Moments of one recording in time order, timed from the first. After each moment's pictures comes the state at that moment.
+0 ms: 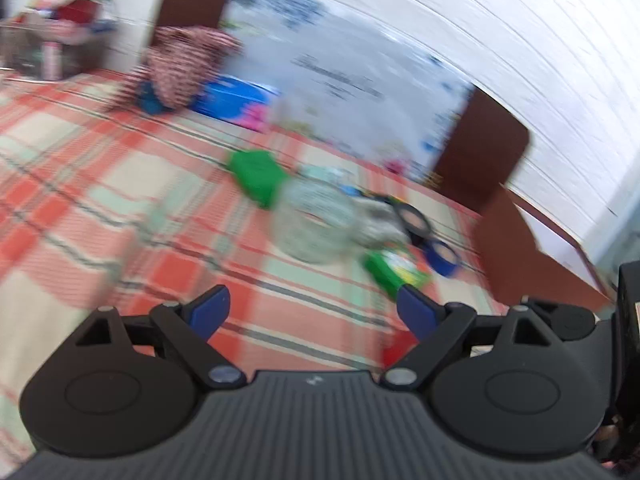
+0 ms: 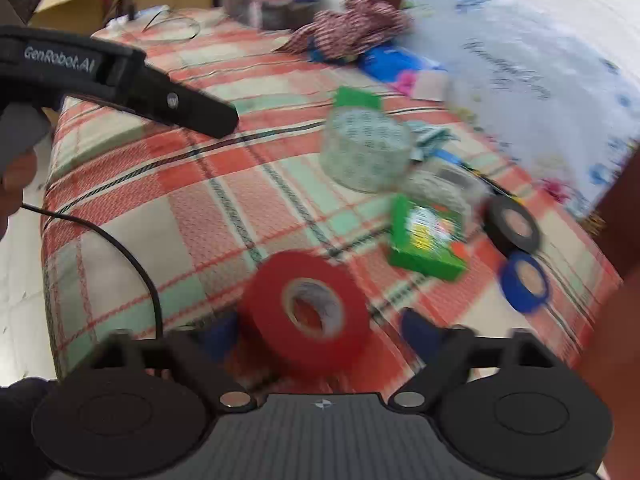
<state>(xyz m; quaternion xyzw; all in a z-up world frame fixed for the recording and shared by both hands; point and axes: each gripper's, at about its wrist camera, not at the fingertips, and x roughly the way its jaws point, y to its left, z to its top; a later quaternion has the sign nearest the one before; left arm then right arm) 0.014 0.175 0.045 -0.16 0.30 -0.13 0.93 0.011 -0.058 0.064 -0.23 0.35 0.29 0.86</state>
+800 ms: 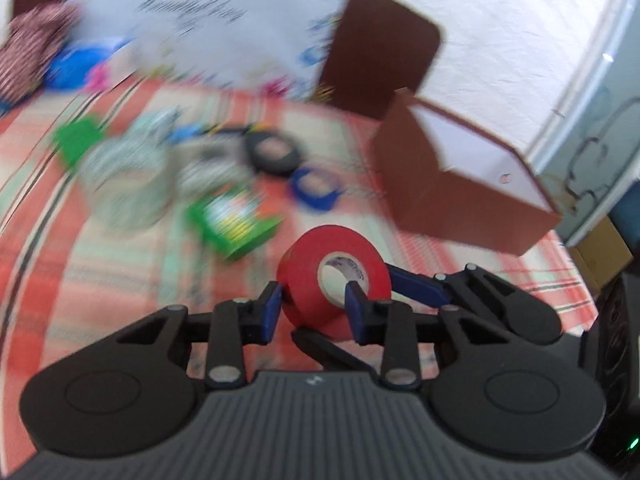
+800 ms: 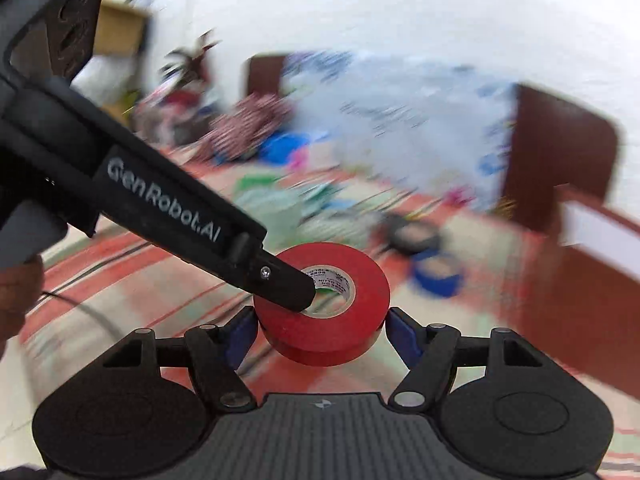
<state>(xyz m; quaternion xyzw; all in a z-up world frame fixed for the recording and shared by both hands) 0.036 0.034 0.072 -0.08 0.37 -0.24 0.89 -0.005 -0.135 0.070 -0.08 0.22 0.20 0.95</state>
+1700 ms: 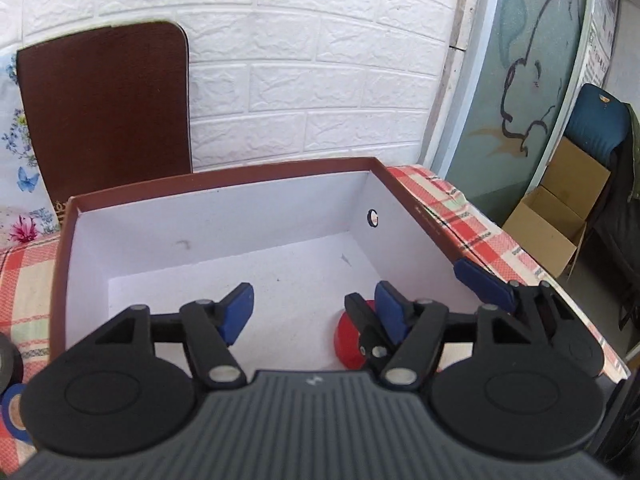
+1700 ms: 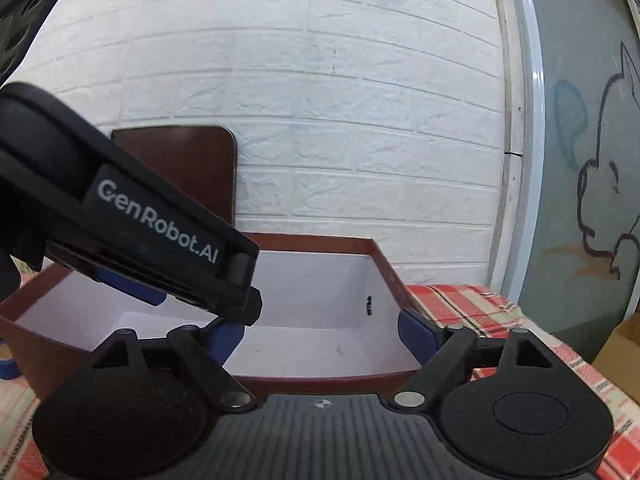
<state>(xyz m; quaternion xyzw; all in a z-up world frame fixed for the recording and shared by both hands) 0.117 -0.277 0.106 0.06 0.31 -0.35 0.88 0.073 -0.415 0.082 0.00 0.12 -0.14 0.98</state>
